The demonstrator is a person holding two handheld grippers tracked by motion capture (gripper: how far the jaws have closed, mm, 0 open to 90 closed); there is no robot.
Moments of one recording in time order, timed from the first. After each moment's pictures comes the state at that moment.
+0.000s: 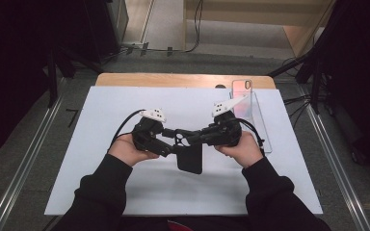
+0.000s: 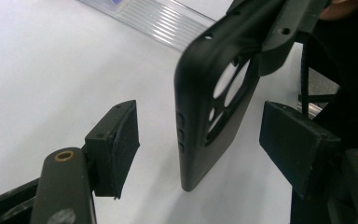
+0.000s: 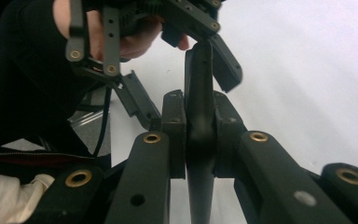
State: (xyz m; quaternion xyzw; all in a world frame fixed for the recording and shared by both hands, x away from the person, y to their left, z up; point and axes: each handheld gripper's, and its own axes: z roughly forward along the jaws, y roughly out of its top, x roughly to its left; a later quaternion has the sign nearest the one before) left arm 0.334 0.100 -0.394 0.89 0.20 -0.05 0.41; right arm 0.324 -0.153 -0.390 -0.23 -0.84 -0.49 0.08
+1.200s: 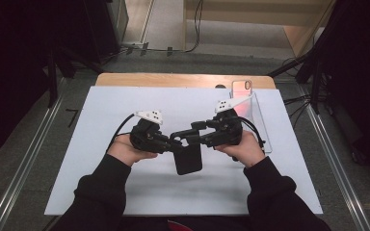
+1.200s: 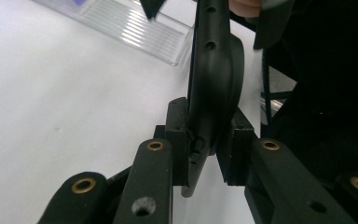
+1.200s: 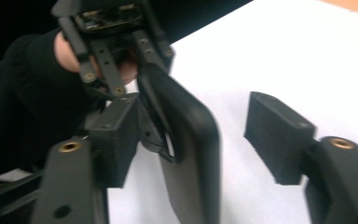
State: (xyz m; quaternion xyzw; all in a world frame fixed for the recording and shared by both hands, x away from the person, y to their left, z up) left arm 0.334 0.108 -0.393 0.88 0.18 -0.11 0.43; right arm 0.324 -0.157 -0.388 -0.27 -0.81 -0.52 0.06
